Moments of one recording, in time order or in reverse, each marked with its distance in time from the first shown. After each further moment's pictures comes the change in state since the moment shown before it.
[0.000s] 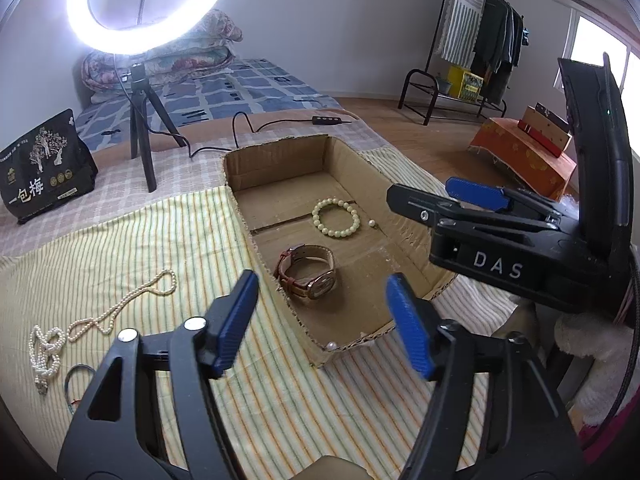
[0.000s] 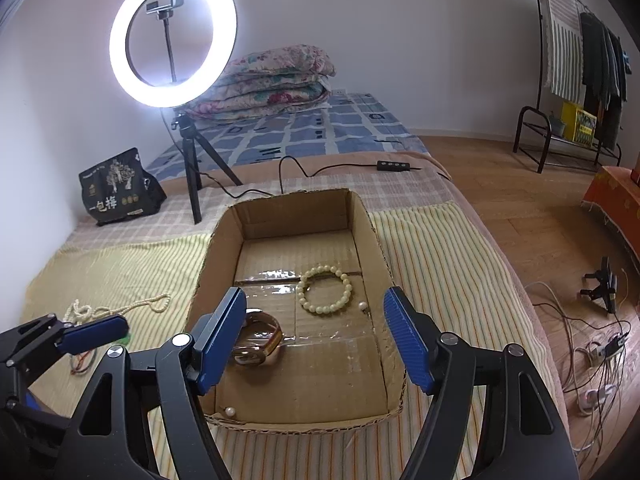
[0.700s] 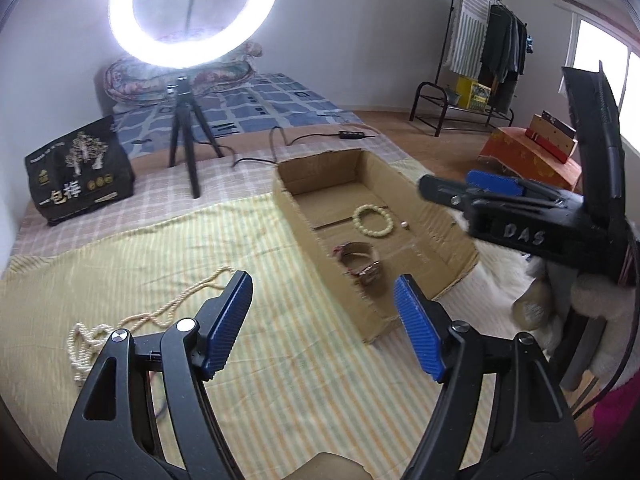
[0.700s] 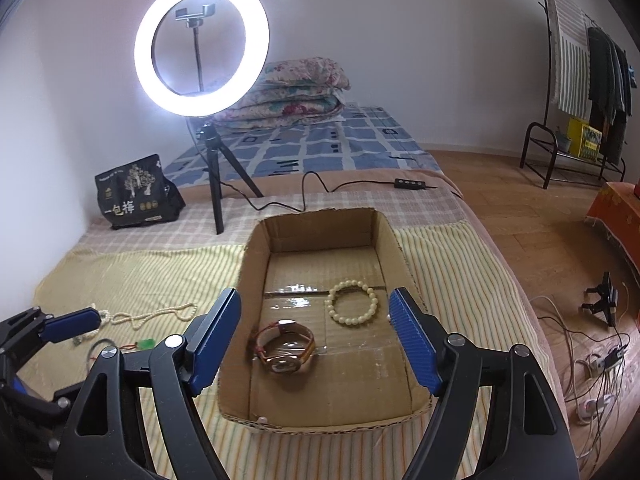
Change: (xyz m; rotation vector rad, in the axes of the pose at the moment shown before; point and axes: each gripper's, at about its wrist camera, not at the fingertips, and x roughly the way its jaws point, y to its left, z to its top) left arm -0.047 0.046 -0.015 0.005 -0.048 0.049; right arm -0.016 0.030 0.008 -0.026 -0.037 0.025
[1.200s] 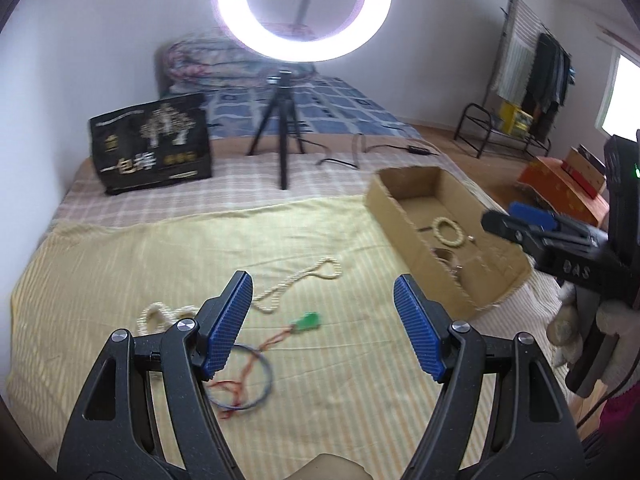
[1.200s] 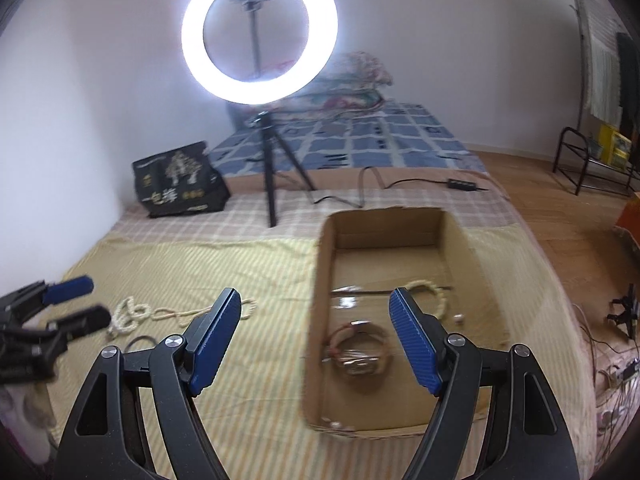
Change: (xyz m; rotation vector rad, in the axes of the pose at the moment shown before) left arm -0.038 0.105 -0.011 -0.147 -0.019 0.105; right arm 0.011 0.054 -0.001 -0.050 0.030 0.116
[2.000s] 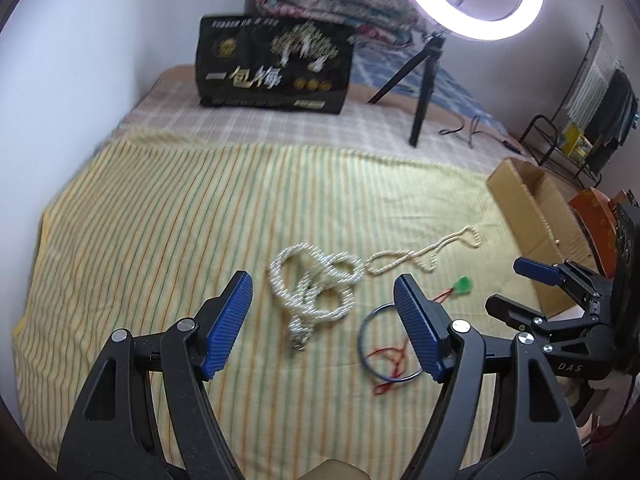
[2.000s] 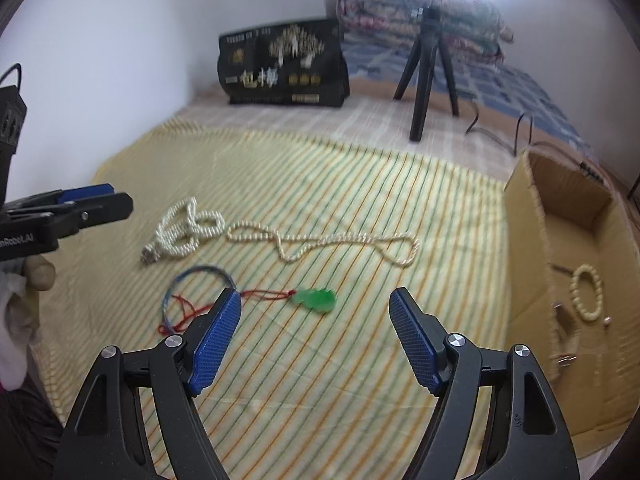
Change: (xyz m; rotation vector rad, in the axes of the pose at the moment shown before) left arm 0.025 0.145 -0.042 -0.217 0.154 0.131; right arm 0.097 0.123 -0.047 -0.226 0.284 0.188
